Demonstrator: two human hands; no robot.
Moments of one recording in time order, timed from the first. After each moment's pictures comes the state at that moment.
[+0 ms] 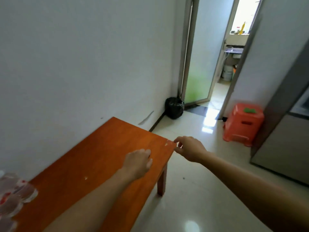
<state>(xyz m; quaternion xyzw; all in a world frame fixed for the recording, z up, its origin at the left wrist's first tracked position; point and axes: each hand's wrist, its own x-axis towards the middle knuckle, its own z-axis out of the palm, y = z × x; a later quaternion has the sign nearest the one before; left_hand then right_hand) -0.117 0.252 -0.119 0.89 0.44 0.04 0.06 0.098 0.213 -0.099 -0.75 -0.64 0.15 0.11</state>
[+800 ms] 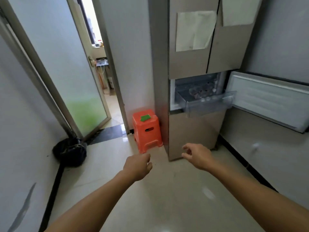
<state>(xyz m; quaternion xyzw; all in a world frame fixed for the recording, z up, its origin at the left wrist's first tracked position) 0.461 0.350 -0.115 0.99 0.09 -0.03 0.06 0.579 0.131 -0.105 -0.95 -0.25 0.09 0.19</state>
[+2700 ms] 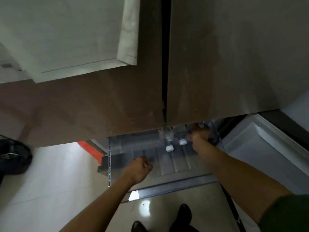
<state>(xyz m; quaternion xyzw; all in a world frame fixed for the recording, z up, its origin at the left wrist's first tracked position) 1.260 0.271 -0.245 0.87 0.28 -0.20 0.36 1.487 0.118 -0.277 -0.80 0.20 0.16 0.54</state>
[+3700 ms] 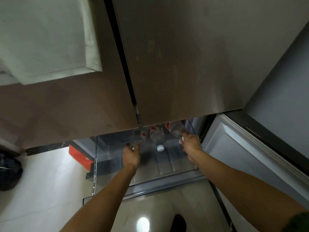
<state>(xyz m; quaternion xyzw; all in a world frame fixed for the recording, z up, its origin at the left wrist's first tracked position) 1.312 0.231 -0.243 0.68 0.48 0.09 0.55 1.449 0.060 -0.238 -0.75 0.14 0.23 0.60</state>
